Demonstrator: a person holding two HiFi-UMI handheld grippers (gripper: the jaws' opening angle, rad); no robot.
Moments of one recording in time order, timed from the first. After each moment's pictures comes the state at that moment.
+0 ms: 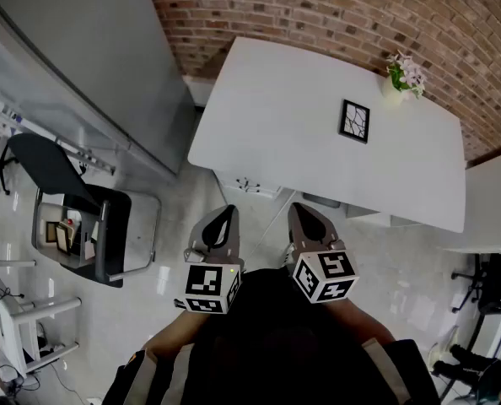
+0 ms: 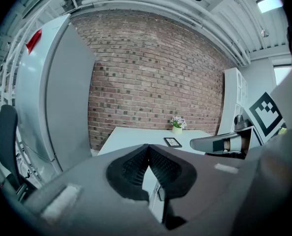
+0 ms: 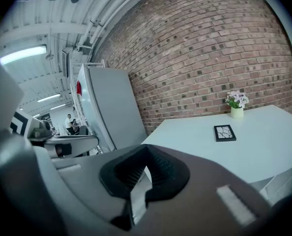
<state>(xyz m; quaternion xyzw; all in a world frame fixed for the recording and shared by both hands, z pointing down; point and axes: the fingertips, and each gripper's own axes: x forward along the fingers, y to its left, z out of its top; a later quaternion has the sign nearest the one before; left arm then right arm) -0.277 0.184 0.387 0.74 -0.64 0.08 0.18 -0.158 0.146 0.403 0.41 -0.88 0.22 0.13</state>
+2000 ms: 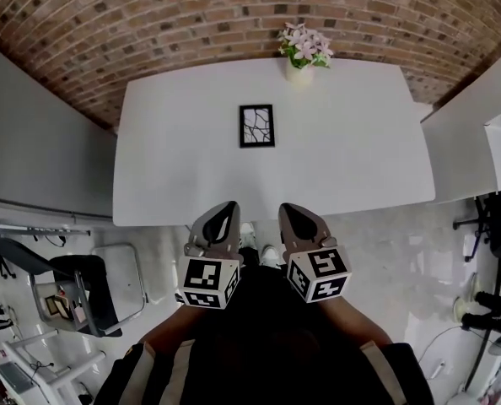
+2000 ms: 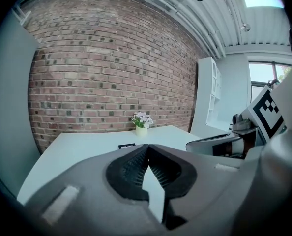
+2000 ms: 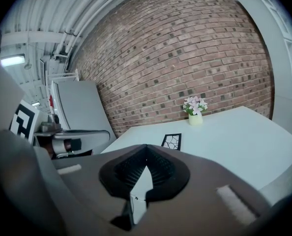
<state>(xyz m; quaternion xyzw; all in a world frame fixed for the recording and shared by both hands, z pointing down) -0.019 0.023 0.393 0.84 -0.51 0.13 0.15 0.078 0.033 0.414 0.50 -0.83 0.24 0.10</state>
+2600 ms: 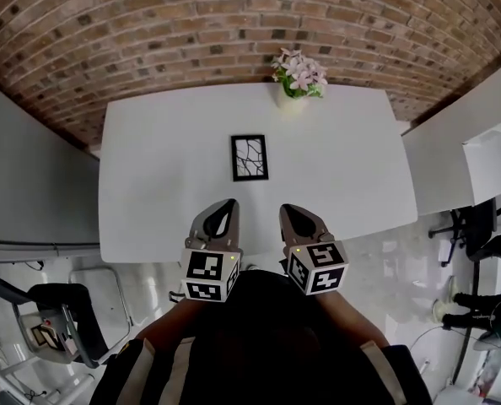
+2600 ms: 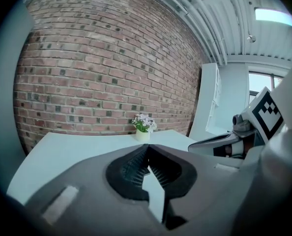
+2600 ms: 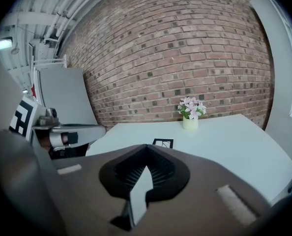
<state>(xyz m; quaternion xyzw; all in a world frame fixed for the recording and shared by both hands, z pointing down) -0.033 -0.082 0.407 0.86 -0.47 0.11 0.18 0.073 -0.063 0.426 0.54 -0.79 0.24 0.17</state>
